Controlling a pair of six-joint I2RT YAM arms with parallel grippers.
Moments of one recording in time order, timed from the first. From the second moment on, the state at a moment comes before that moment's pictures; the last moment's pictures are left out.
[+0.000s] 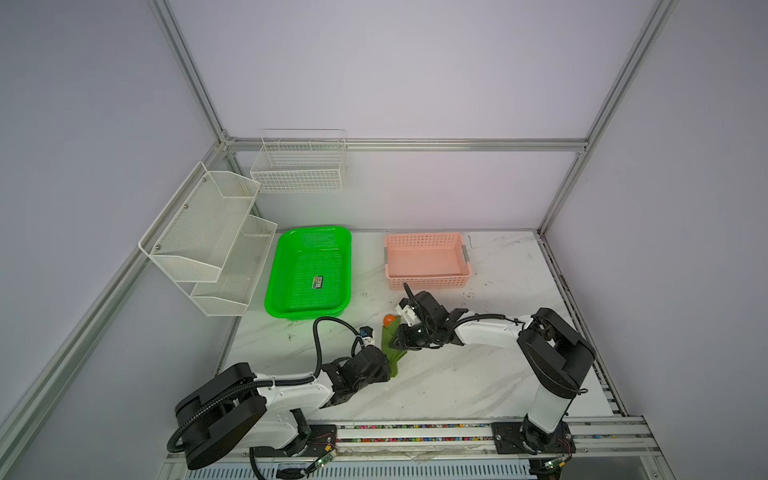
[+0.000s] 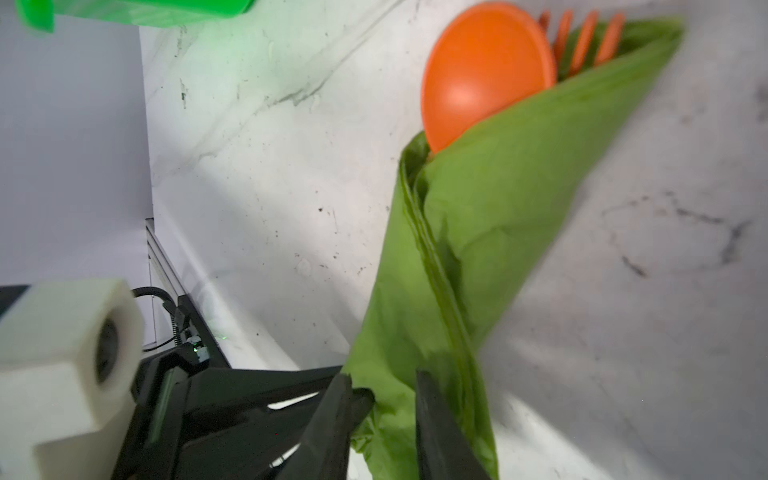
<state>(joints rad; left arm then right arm) -0.95 1.28 0.35 0.10 -0.21 -0.94 0.83 1.78 0.97 -0.13 -0.45 0.71</state>
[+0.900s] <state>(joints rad) -0.83 0.94 0.26 0.11 -0.15 -0.93 0.83 1.82 0.92 -0.04 -0.46 0.74</state>
